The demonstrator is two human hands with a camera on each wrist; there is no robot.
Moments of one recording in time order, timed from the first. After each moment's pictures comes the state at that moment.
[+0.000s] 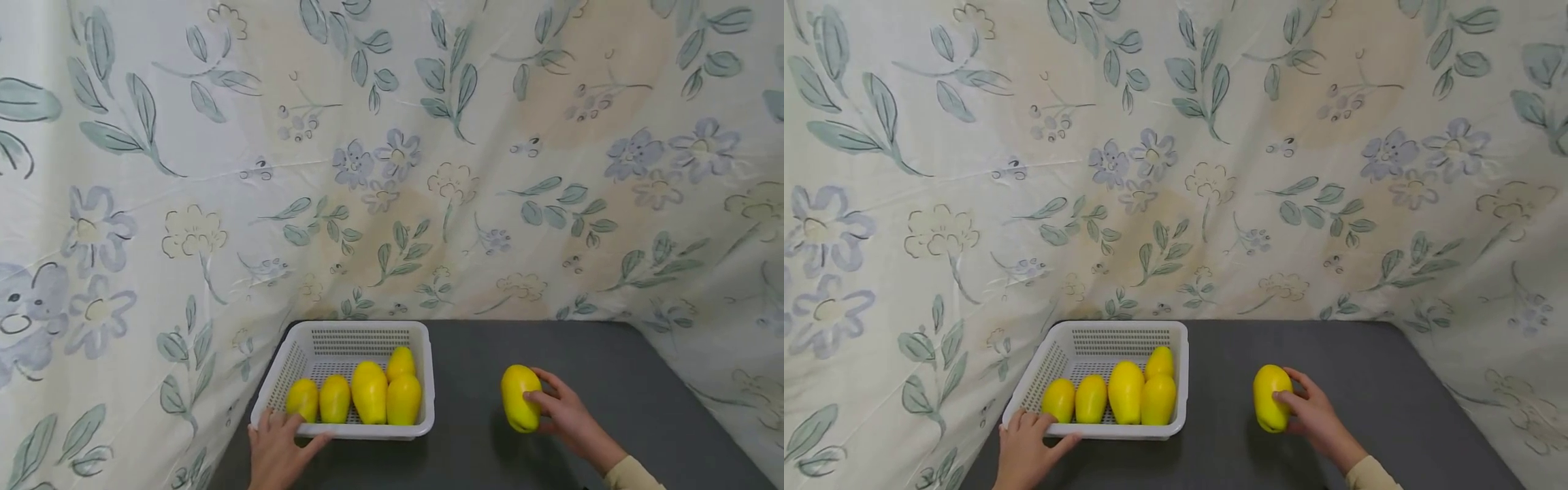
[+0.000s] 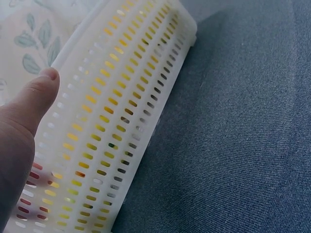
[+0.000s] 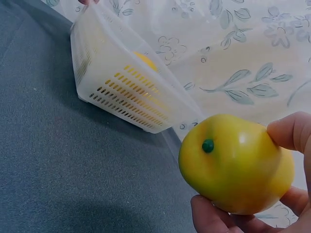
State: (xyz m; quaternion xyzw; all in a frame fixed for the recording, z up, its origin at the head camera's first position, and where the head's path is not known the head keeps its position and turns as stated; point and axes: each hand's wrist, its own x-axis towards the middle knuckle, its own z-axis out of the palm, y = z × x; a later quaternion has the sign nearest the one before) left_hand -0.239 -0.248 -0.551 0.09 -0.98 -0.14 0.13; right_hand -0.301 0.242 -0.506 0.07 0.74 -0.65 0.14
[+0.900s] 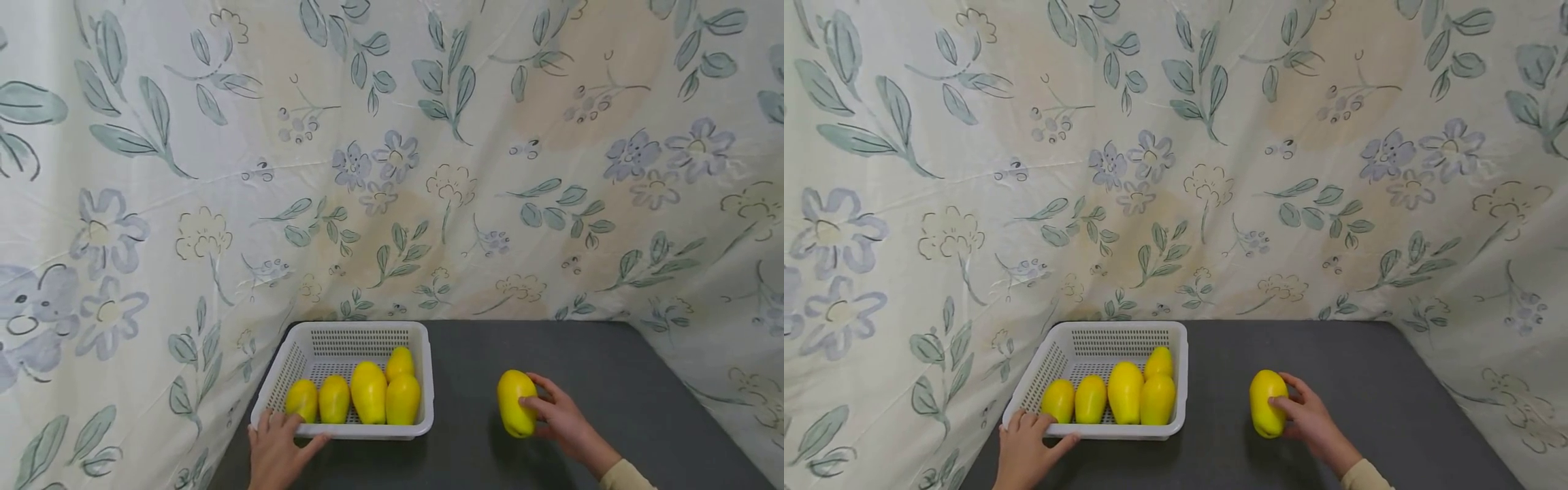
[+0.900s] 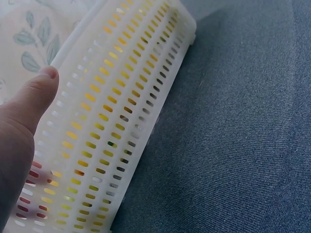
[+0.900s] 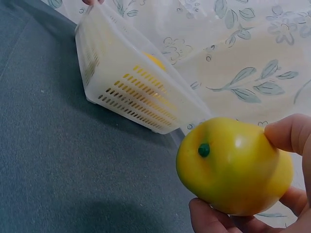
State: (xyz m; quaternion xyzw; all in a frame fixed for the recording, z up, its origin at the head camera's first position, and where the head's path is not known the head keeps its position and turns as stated) left_hand -0.239 -0.244 -0.551 0.10 -0.98 -0.13 0.12; right_hand -0.300 0.237 -0.515 0.08 0.74 -0.65 0.15
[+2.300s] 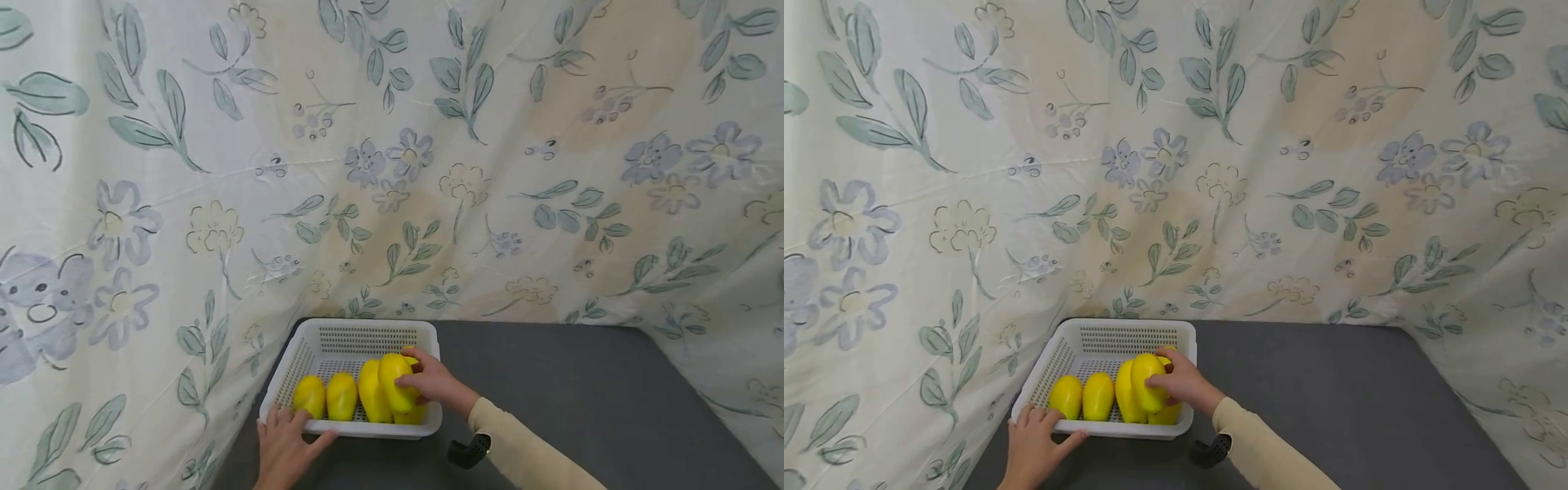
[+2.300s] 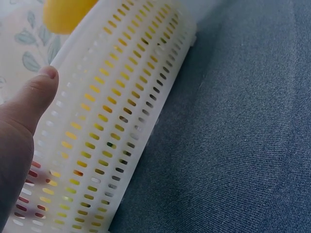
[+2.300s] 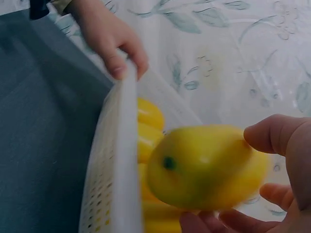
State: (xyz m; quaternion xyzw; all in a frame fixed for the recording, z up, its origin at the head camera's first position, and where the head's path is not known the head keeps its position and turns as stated) left_hand -0.245 -0.256 -0.562 0.09 -0.98 -0.14 0.12; right_hand -0.338 0.030 -0.478 -0.12 0.82 -0.53 0.17
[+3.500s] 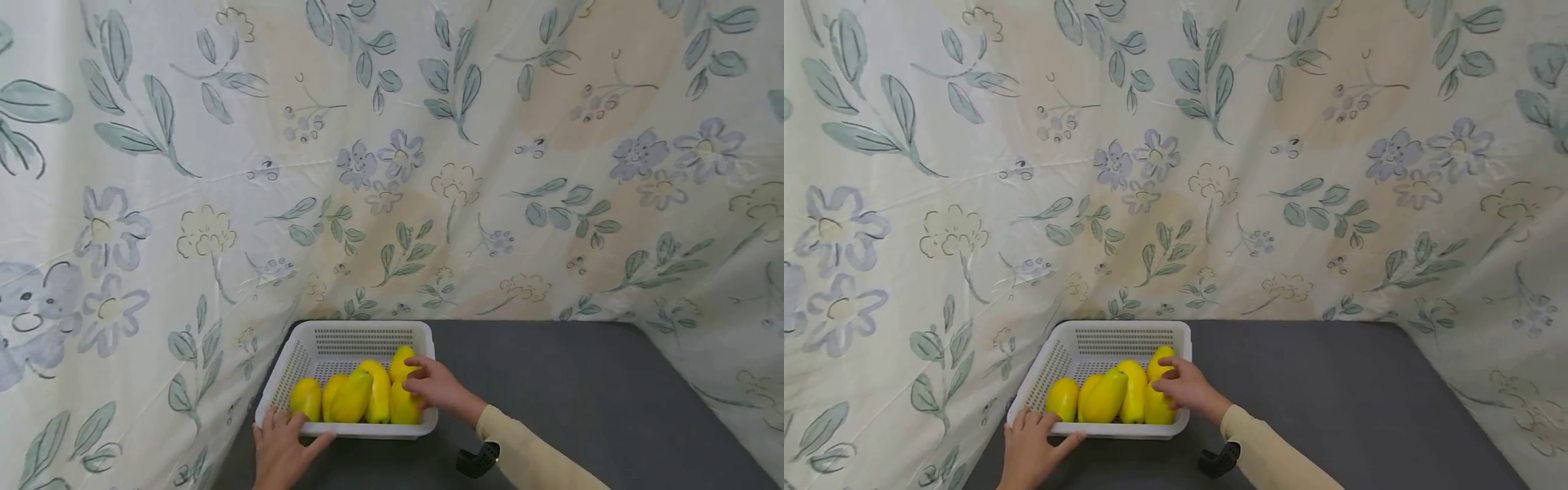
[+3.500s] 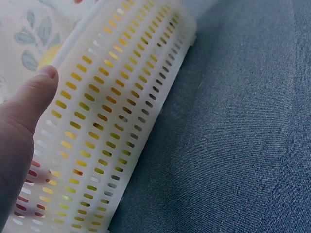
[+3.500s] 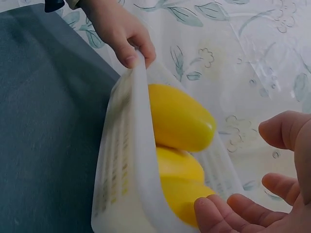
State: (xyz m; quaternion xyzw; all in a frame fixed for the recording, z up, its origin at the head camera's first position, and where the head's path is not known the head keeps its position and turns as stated) left_hand -0.244 -0.250 -0.556 0.11 -0.98 -0.15 0.10; right_hand -0.330 0.050 -0.491 -0.13 0.81 -0.55 0.16
